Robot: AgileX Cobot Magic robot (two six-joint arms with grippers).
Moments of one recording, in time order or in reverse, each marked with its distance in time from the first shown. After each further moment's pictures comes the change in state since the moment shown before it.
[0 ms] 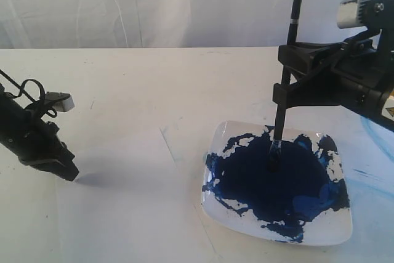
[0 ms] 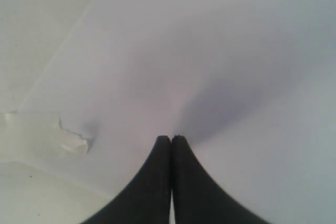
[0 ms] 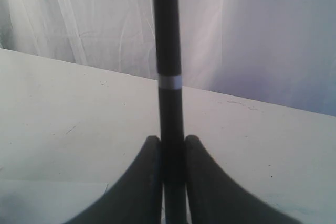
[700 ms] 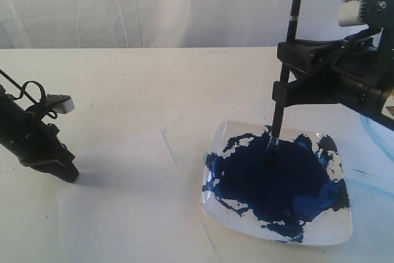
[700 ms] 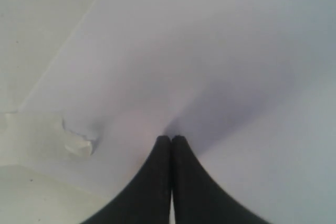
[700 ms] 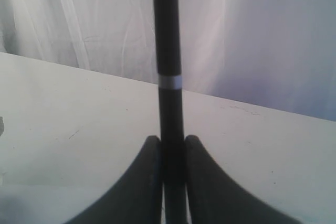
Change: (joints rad) left arm 0.002 0.026 -0.003 -0.003 0.001 0.001; right arm 0.000 0.000 0.000 0.000 -0.022 0.000
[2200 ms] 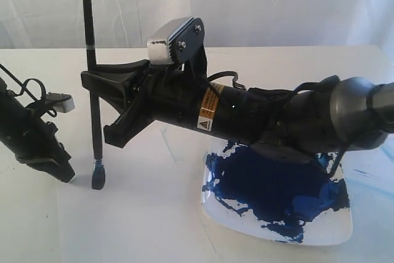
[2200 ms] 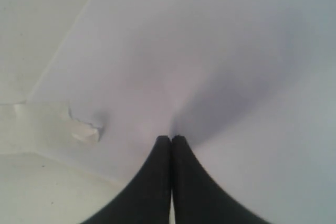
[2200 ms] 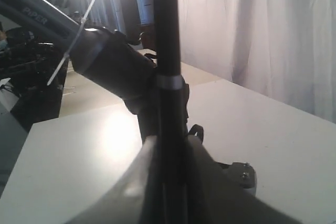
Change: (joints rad) left arm -0.002 -0.002 -0.043 0.085 0.054 -0.038; right arm 0.354 0.654 -0.381 -0.234 -0.599 0.129
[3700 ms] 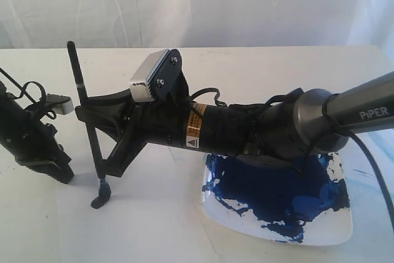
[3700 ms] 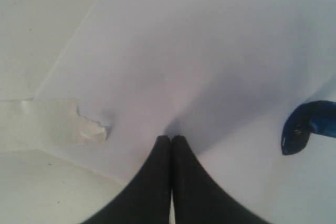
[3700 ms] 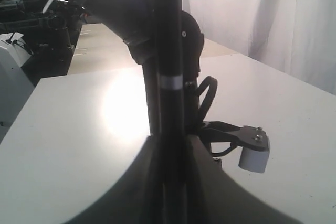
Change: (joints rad) left arm 0.000 -0.002 0.019 0.000 -0.039 0.000; right arm 0.004 0.131 -0.047 -0.090 -0.017 -0.087
